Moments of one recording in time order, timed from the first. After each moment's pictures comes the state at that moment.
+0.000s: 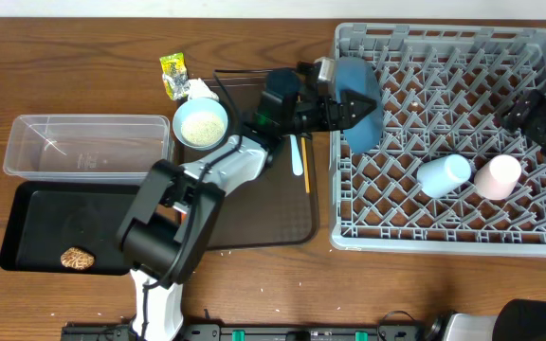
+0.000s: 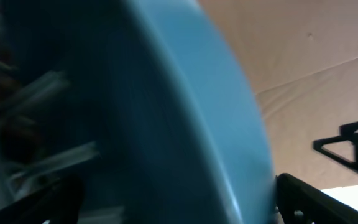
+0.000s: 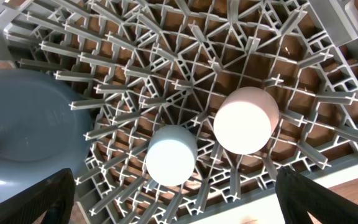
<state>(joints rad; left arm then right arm) -0.51 2.02 1.24 0.49 0.73 -0.86 -0.42 1.54 1.68 -1.29 -0.21 0.22</state>
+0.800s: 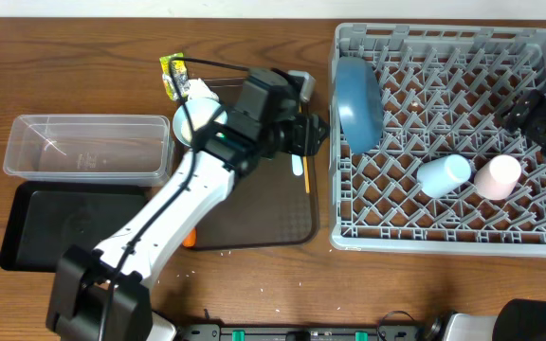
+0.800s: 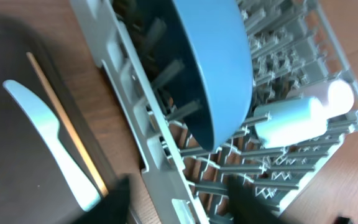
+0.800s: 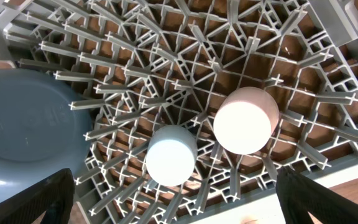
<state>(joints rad) -0.55 1.63 1.25 -0.37 0.36 -0.37 -0.42 1.54 1.68 -1.29 -0.21 0.22</state>
